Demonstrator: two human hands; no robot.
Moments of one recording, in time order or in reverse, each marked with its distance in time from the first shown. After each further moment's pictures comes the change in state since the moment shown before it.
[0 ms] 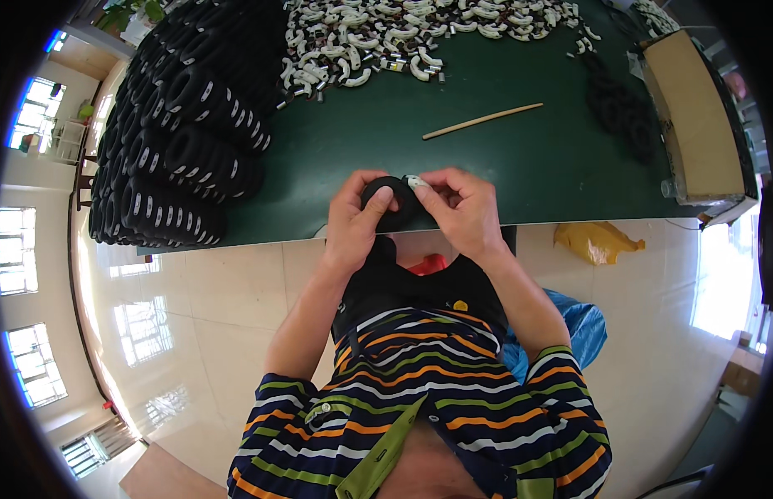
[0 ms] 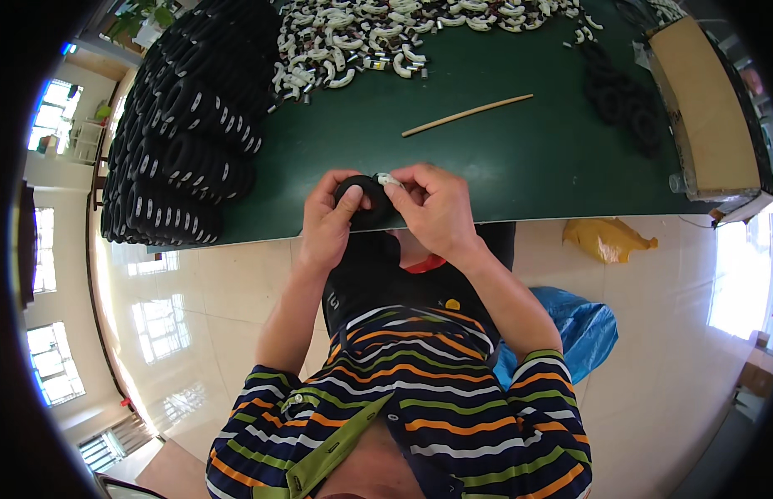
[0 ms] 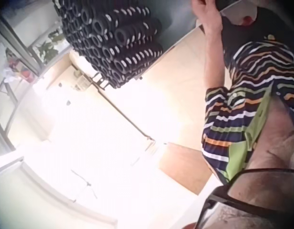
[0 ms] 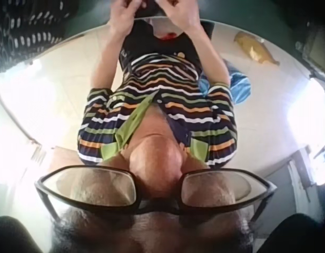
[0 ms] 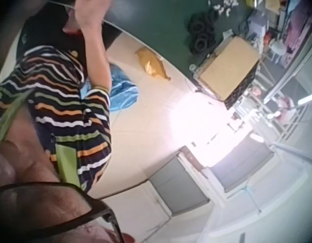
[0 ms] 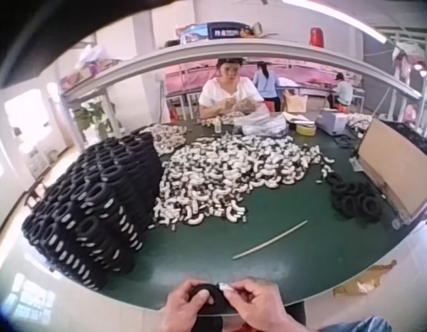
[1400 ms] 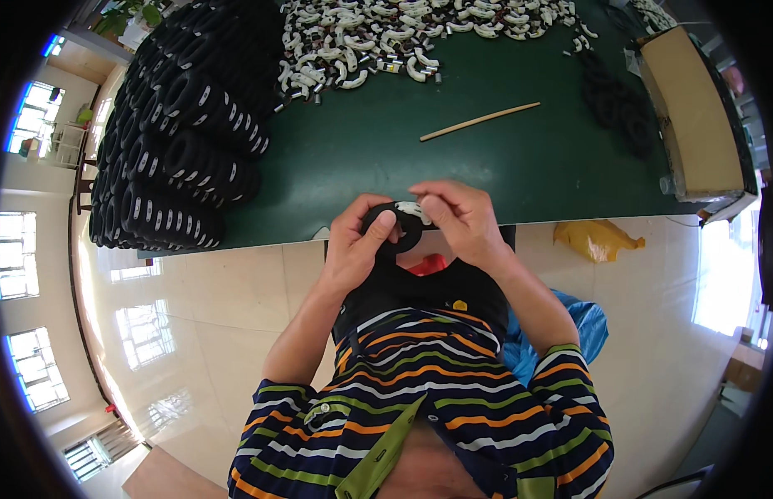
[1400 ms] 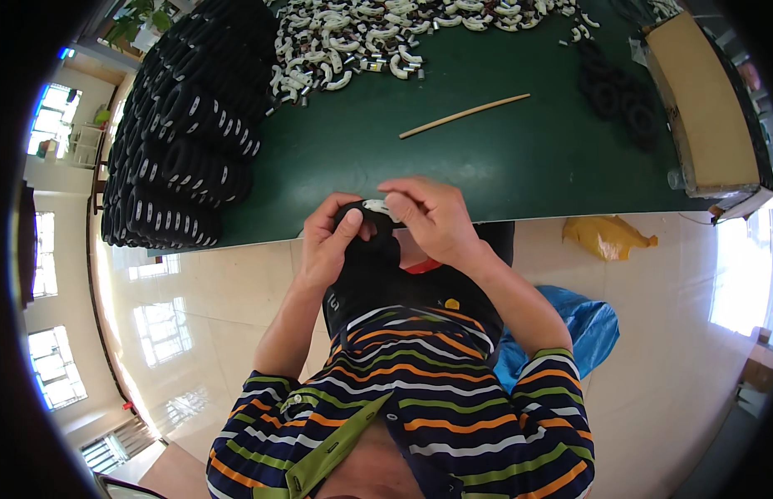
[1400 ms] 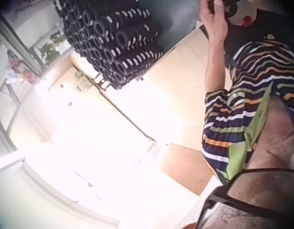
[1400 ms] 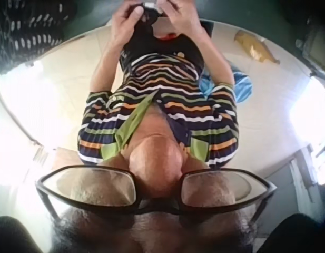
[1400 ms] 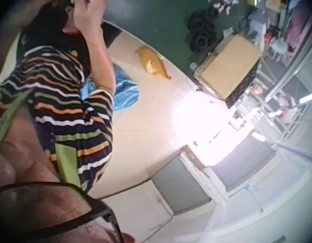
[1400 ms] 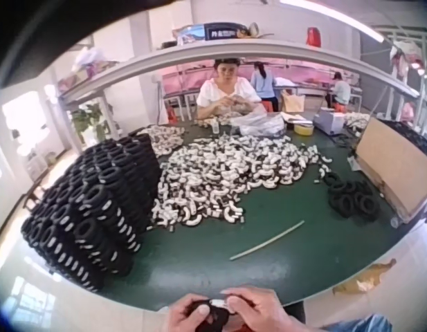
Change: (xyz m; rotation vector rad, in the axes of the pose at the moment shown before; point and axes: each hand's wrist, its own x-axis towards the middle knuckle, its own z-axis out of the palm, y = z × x) left_hand -0.027 0.008 0.001 0.184 -0.098 0.014; right_hand -0.008 0.001 -0.011 0.082 -0.178 -0.095
